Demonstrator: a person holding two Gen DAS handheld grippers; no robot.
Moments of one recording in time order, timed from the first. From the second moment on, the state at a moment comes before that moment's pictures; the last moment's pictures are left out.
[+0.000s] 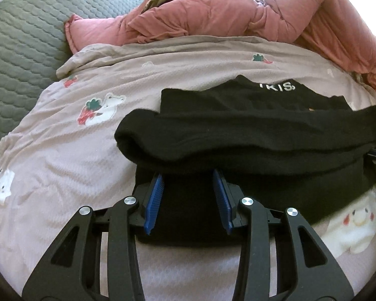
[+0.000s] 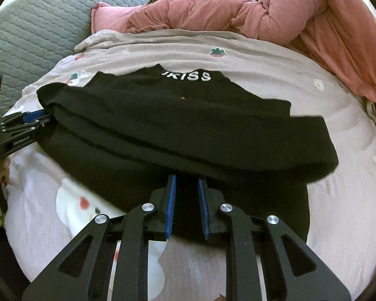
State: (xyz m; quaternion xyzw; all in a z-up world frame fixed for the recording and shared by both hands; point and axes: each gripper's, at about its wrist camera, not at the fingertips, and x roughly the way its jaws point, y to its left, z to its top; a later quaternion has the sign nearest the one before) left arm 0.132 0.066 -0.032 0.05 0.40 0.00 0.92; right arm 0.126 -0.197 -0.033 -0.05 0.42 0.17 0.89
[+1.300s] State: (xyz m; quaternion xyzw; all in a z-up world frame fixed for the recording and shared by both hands) left arm 0.238 0.140 -0.014 -0.13 0.40 0.00 0.91; right arm 0.228 -0.283 -0.004 0.03 0.41 0.04 0.91
